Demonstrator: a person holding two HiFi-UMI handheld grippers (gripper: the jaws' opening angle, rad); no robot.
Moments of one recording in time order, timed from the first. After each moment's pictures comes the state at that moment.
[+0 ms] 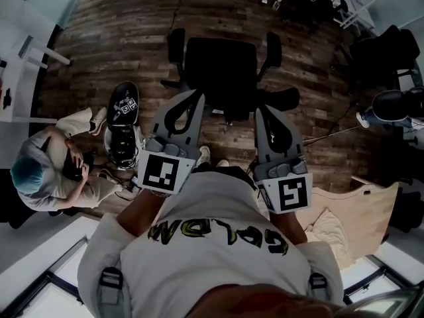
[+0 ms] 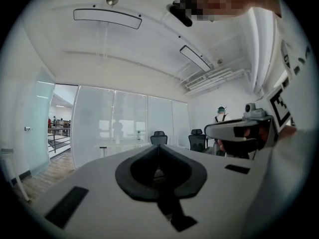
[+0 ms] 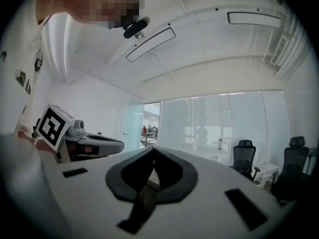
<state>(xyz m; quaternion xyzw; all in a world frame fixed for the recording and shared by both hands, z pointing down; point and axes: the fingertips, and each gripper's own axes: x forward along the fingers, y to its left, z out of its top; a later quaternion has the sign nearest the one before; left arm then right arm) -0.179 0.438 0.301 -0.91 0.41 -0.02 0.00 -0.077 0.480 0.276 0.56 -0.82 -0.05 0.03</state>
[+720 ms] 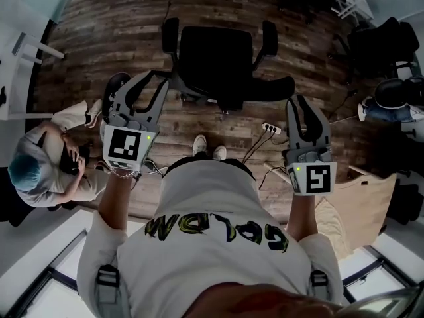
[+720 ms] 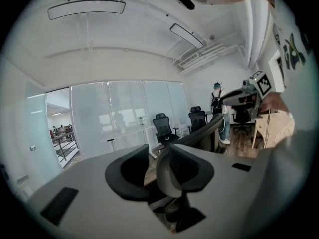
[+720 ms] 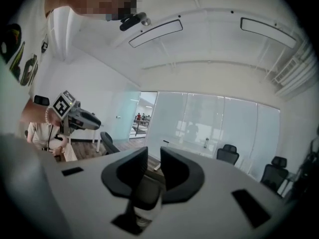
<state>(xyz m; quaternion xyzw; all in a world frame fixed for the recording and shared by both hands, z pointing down) -0.240 0.403 0.343 -0.90 0.40 -0.15 0.04 0.016 0.490 0.299 0.59 -0.79 -0.08 0.13</state>
